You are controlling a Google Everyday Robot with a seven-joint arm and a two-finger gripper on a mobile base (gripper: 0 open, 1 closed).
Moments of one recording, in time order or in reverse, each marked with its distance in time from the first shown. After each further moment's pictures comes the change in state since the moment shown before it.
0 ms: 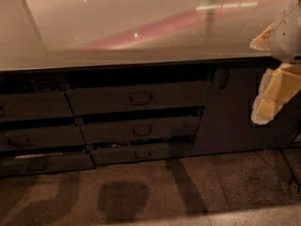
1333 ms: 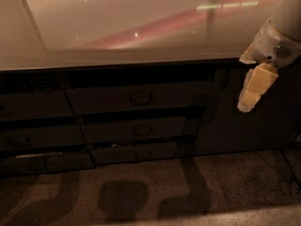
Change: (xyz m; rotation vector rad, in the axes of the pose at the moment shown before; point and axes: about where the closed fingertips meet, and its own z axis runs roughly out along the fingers) arm 0.028 -0.059 0.083 -0.169 -0.019 0.110
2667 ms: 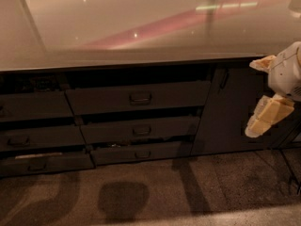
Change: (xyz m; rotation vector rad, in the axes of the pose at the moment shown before) arm 0.014 0.043 -0.004 0.253 -0.109 -0.119
